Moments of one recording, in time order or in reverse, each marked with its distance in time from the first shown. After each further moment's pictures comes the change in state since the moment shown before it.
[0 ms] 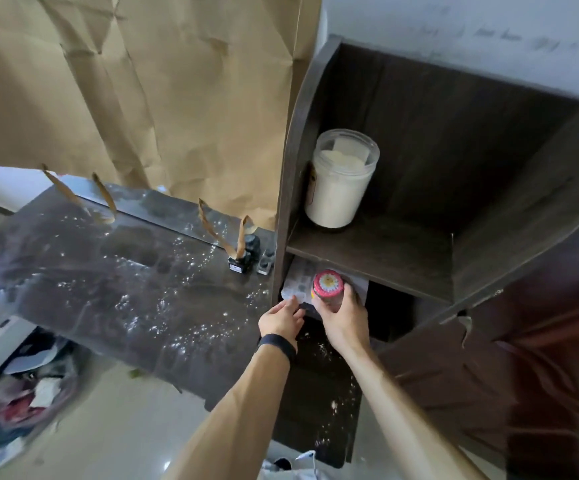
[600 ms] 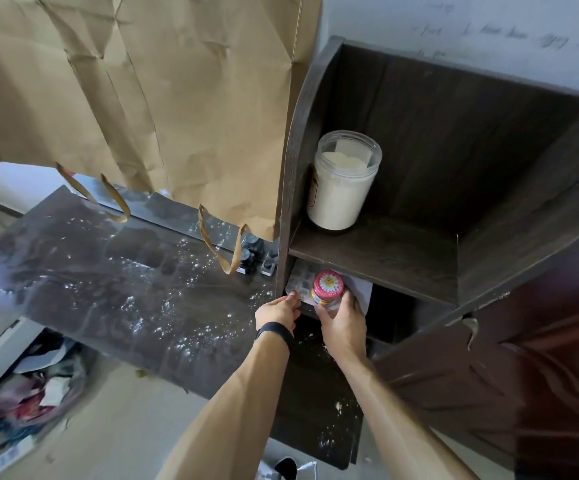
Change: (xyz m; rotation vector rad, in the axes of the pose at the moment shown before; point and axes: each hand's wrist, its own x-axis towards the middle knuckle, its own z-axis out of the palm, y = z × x) left_hand 0.004 0.018 0.005 0.203 0.028 0.034; right_hand -0.008 0.006 0.013 -0.084 0.041 -0.075
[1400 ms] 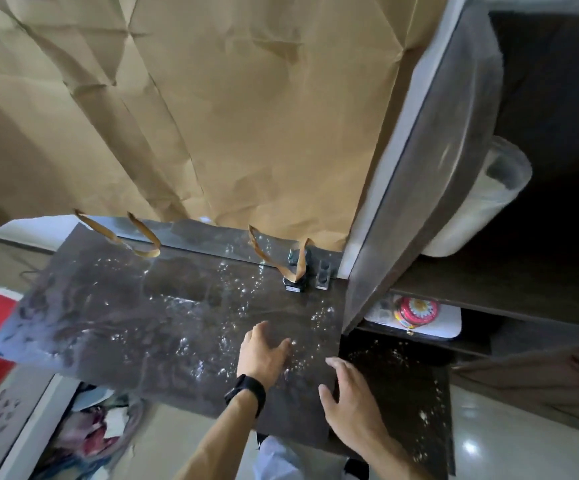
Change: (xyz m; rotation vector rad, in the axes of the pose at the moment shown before) left_hand 0.081 0.068 -0.166 1.047 0.030 0.360; right_hand -0.074 -0.035 0.131 -0.053 -0.347 -0.020
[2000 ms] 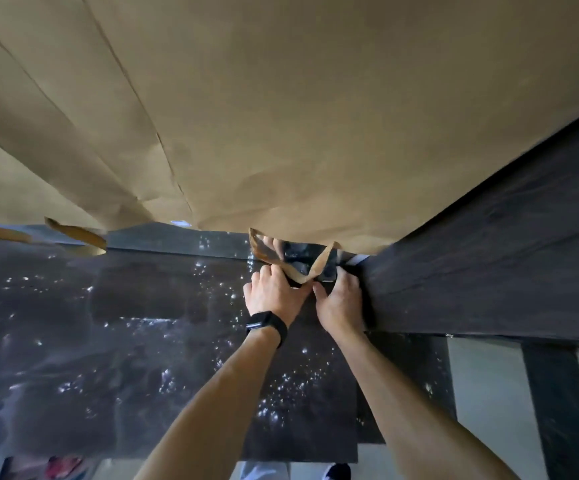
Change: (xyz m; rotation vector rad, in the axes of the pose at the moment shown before) left_hand 0.151 0.052 0.011 0.455 -0.033 0.268; right_hand 0.194 -0.049 0.027 0.019 0.341 0.419
